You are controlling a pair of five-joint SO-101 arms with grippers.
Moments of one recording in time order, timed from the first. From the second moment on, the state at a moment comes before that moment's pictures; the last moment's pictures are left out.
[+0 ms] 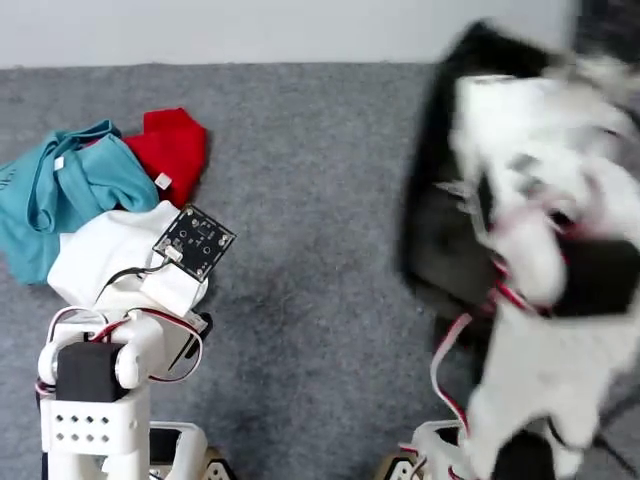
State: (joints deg) left arm -2.0 -60.5 42.8 91.5 -27.8; right arm -11.0 -18.5 -32.3 73.9 3.9
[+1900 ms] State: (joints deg) left arm -2.0 -60.6 61.0 72.7 -27.6; right arm -24.6 36.4 -74.2 90.7 6.7
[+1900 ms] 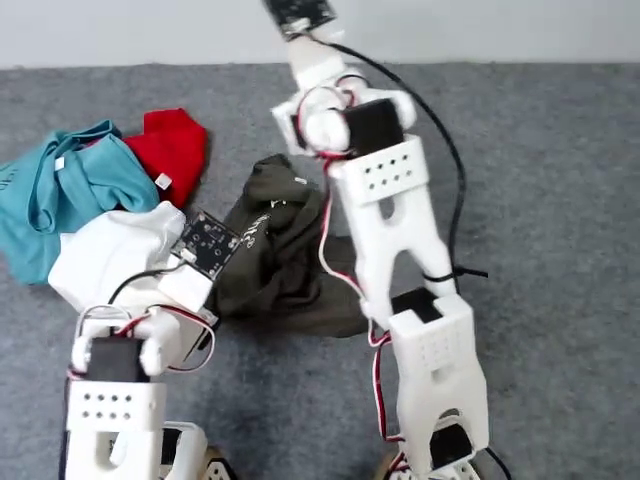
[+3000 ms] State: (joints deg) left arm -10.4 -43.3 64.1 60.4 -20.9; right arm -21.8 32.8 -58.7 100.5 6.8
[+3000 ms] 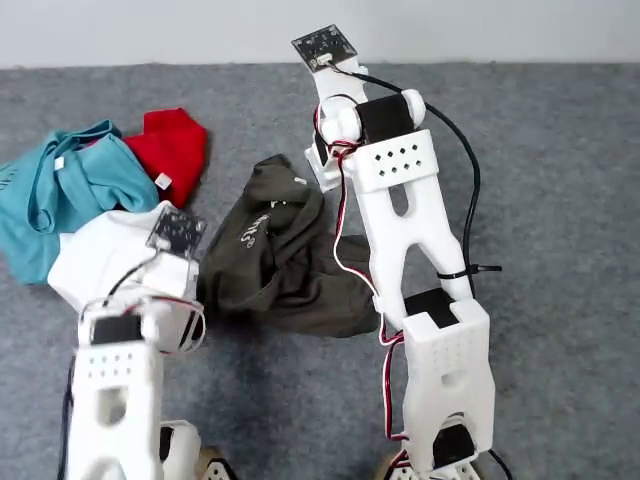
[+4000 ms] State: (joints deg) left arm -4.2 -7.7 38.5 74.2 -19.9; right arm -21.8 32.9 -58.7 100.5 6.8
